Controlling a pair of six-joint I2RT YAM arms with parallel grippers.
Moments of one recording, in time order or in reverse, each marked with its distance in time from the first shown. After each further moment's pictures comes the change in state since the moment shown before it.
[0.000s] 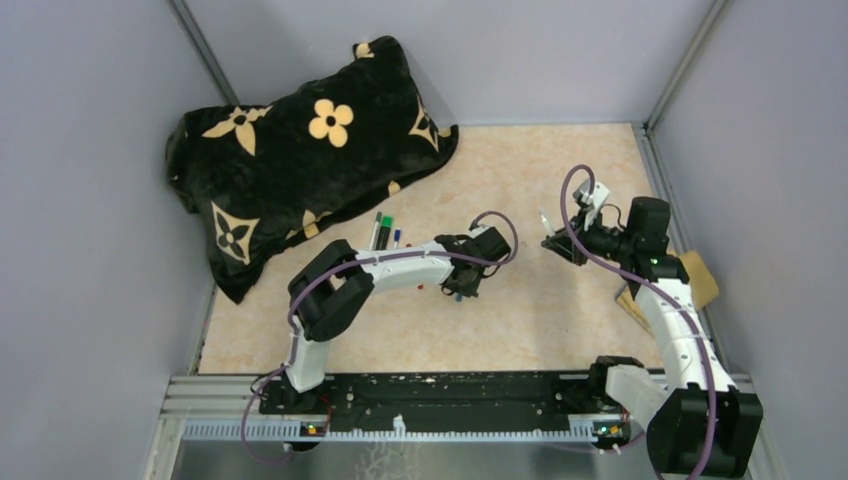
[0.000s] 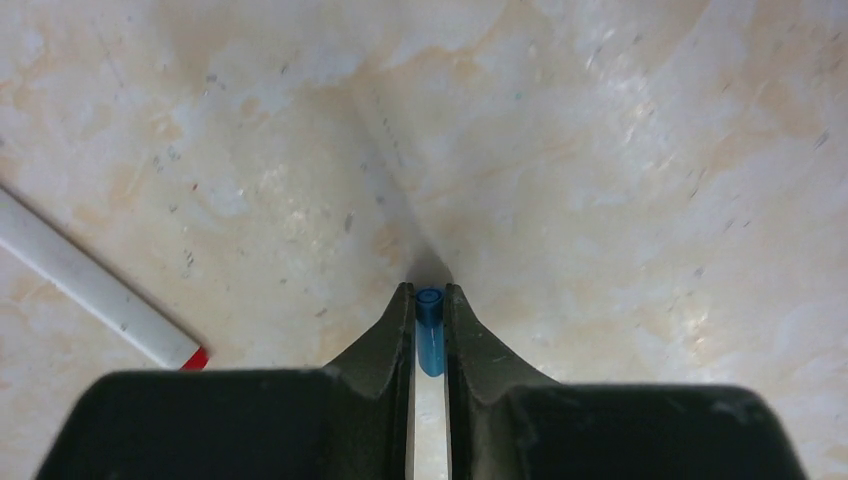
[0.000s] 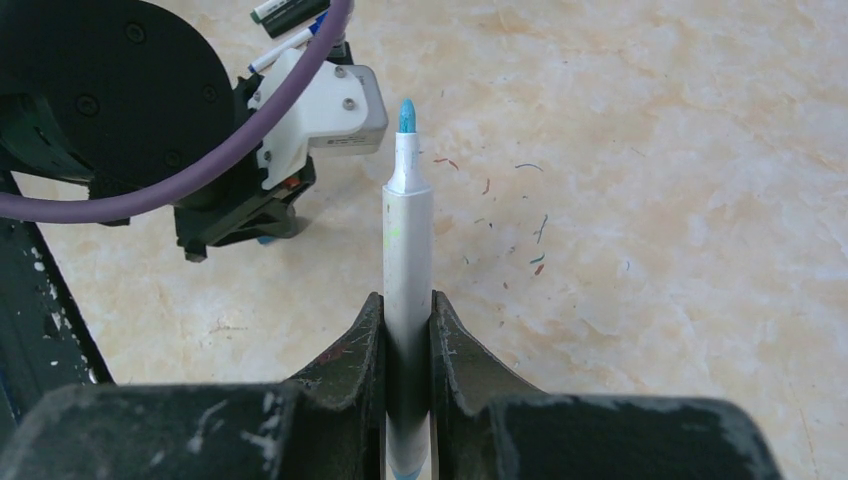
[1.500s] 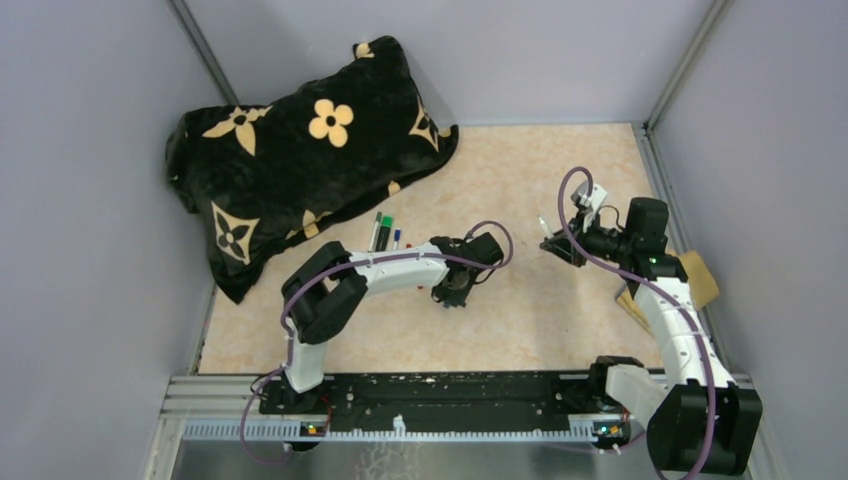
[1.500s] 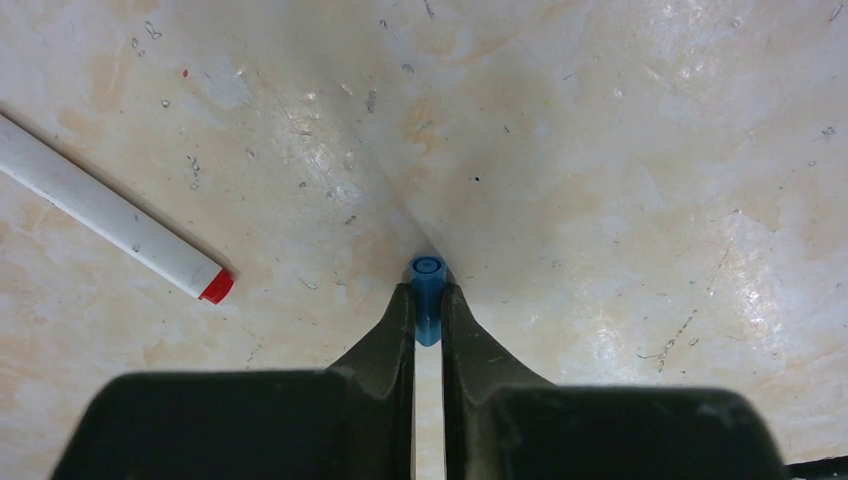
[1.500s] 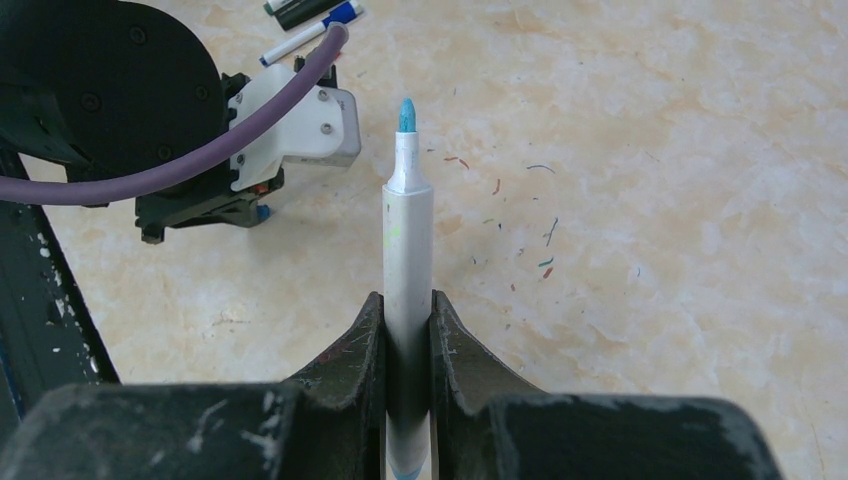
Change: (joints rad) left arm 0.000 -0.060 -0.075 -0.118 0.069 0.072; right arm 0.000 0.012 -0.007 0.001 -0.033 -0.031
